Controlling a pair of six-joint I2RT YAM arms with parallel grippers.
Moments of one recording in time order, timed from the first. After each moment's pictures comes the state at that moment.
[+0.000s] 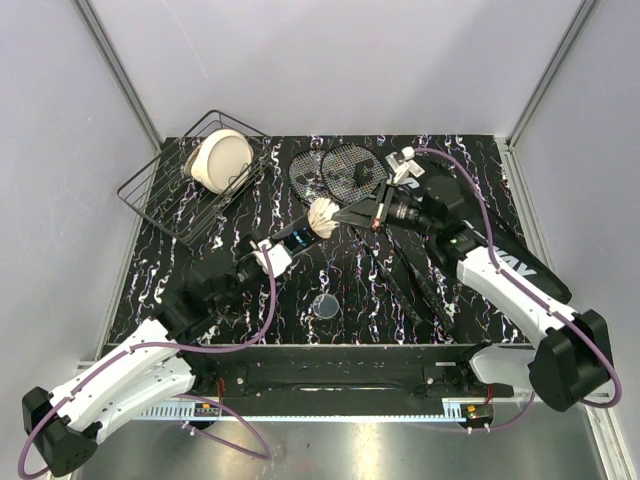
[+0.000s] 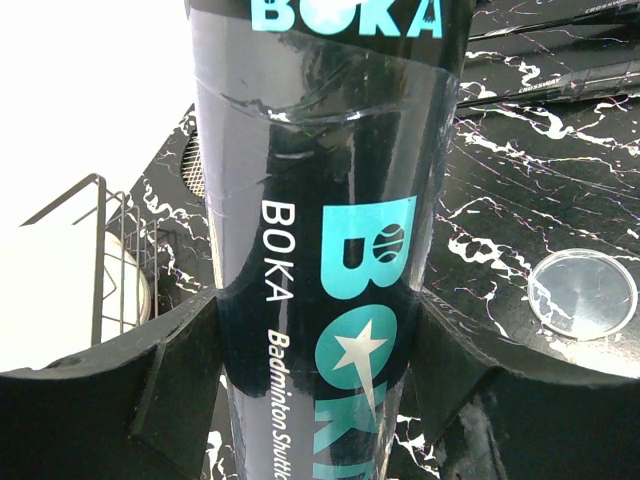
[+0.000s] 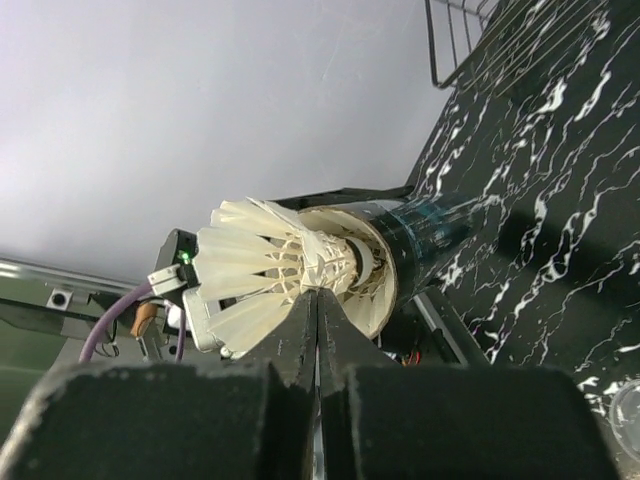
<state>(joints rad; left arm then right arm) -0.74 0.67 0.56 -0.12 0.00 0.50 0.48 1.22 0.92 0.31 -0.73 1.13</state>
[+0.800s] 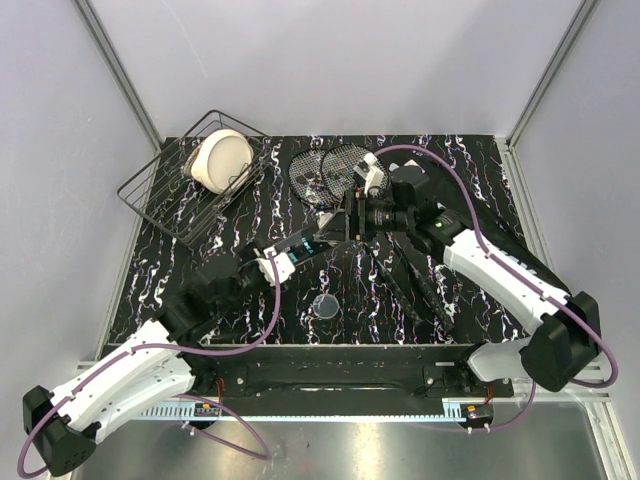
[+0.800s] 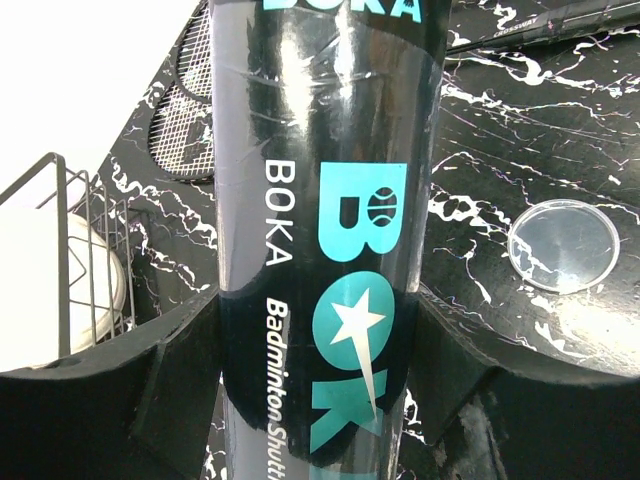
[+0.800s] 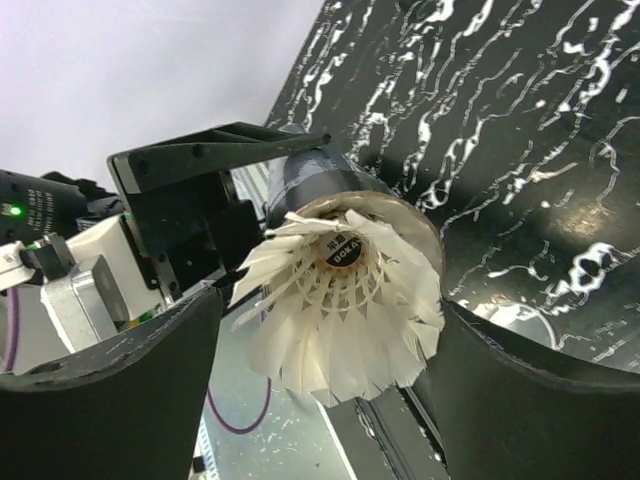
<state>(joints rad) -0.75 0.66 0.54 -0.19 0.00 0.51 0.61 1.36 1.14 -0.17 -0.66 0.68</state>
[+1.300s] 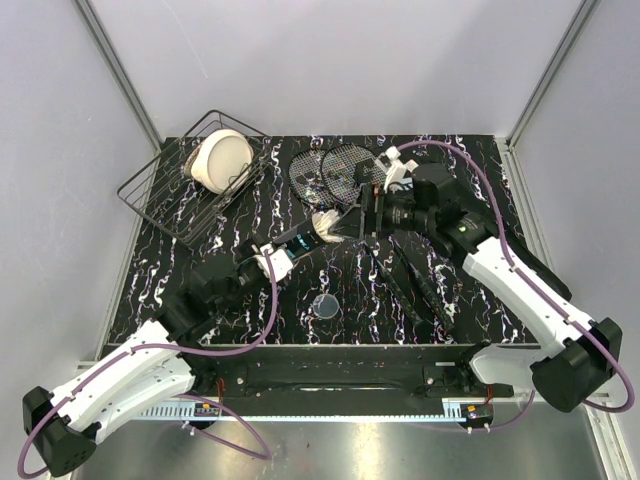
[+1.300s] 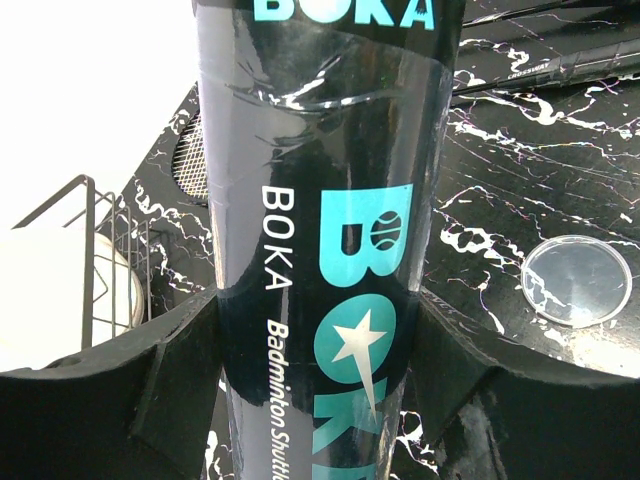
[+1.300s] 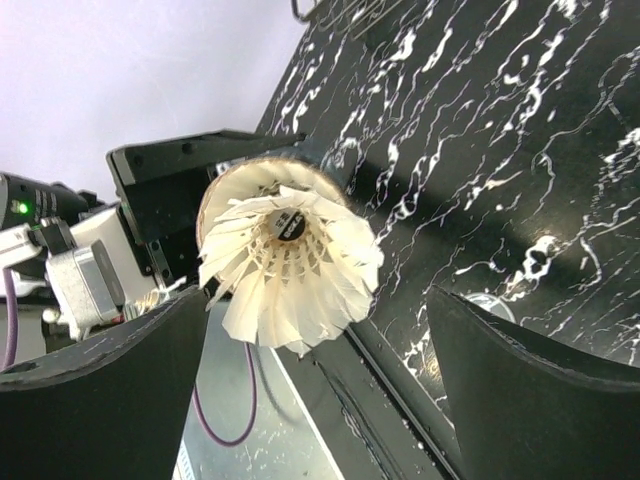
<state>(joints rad) -0.75 0.66 0.54 -0.12 0.01 0.51 0.58 1.24 1.16 -0.31 -0.59 0.62</state>
